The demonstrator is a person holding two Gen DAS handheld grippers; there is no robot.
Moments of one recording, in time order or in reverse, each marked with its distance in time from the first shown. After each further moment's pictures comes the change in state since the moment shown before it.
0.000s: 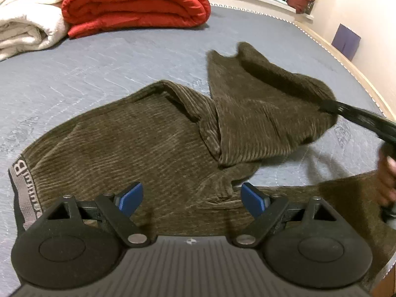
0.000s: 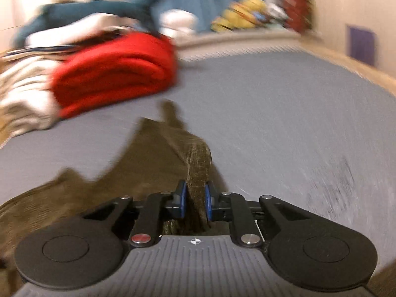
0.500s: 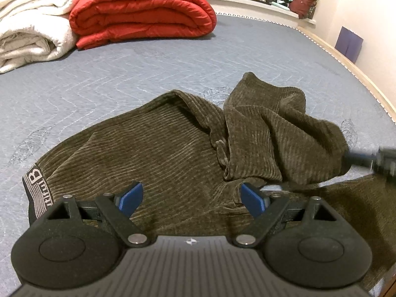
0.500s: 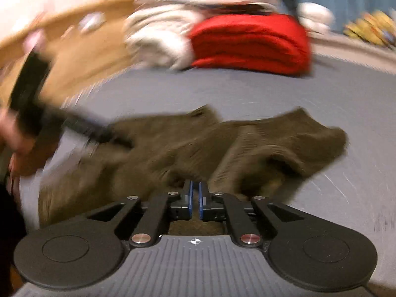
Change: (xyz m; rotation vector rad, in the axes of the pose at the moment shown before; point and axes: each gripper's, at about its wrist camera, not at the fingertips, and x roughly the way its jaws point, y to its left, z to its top) left arm -0.012 0.009 -0.001 0.021 -0.043 0.039; right arm -0.061 0.026 -0.030 -0.105 0.141 0.393
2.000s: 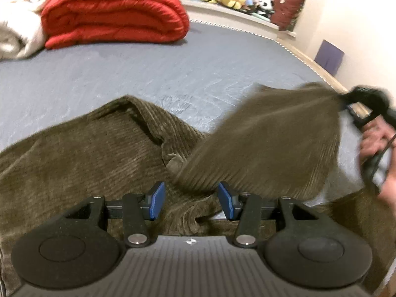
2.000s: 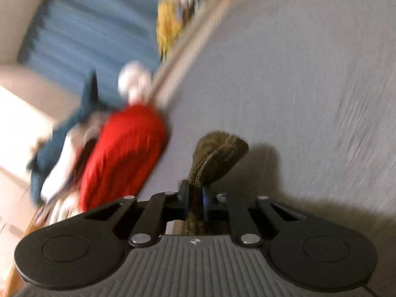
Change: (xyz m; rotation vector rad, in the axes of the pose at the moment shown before) left arm 0.052 -0.042 0.008 -0.017 -0.070 -0.138; right arm 0.031 -0.177 0.023 0.903 -0.617 -0.348
